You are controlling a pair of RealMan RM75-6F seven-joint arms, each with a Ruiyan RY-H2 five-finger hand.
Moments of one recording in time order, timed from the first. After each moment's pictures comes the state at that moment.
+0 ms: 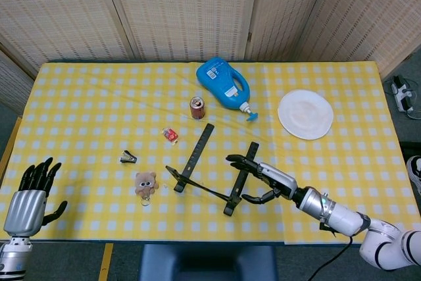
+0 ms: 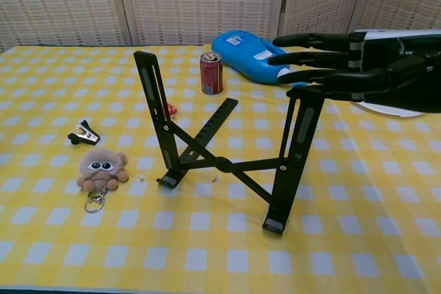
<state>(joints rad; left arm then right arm) -0.10 -1.22 -0.03 -1.59 1.52 1.50 0.15 0.81 -1.17 -0.17 -1.61 -1.77 1.09 1.53</state>
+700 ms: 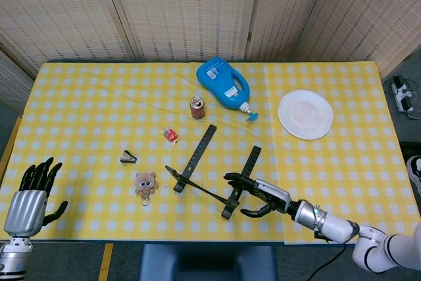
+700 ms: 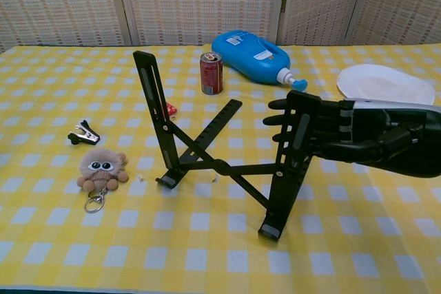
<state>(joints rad) -0.10 -1.21 -0.03 -1.60 1.53 1.50 0.16 0.77 -1.36 -0.26 -1.41 -1.83 1.15 1.68</state>
